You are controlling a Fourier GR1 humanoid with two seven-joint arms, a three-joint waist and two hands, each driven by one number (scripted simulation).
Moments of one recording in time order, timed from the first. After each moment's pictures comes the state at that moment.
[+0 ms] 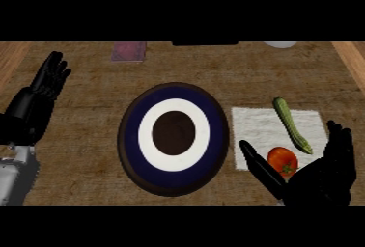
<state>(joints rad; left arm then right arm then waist) -0.26 0.43 -0.02 -1.58 0.19 0.07 0.08 0.07 -0.02 0.25 -1.78 -0.05 -0.89 -0.98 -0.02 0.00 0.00</state>
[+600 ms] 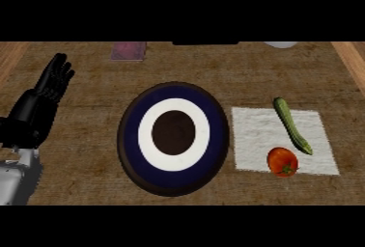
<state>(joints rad) -0.24 0.41 -0.03 -1.61 0.17 0.08 0.08 0.66 -0.04 0.40 -1.84 0.08 -1.09 -0.86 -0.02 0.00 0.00</state>
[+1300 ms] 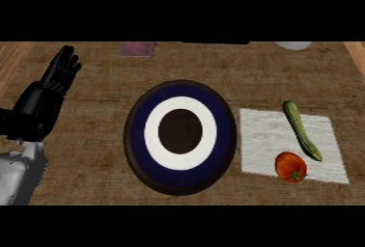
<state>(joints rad) -0.30 0.40 -0.04 -1.60 0.17 0.05 0.10 0.82 -0.13 0.42 -1.87 0.51 -1.11 -0.24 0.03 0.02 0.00</state>
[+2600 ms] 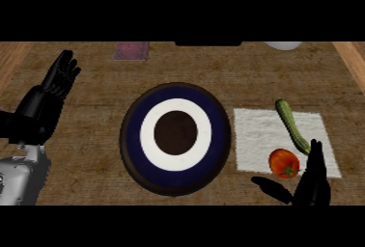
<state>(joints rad) -0.27 0.32 0.02 -1.62 0.09 0.01 0.13 0.24 -0.02 0.14 -1.63 0.90 -0.64 0.44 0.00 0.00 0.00</state>
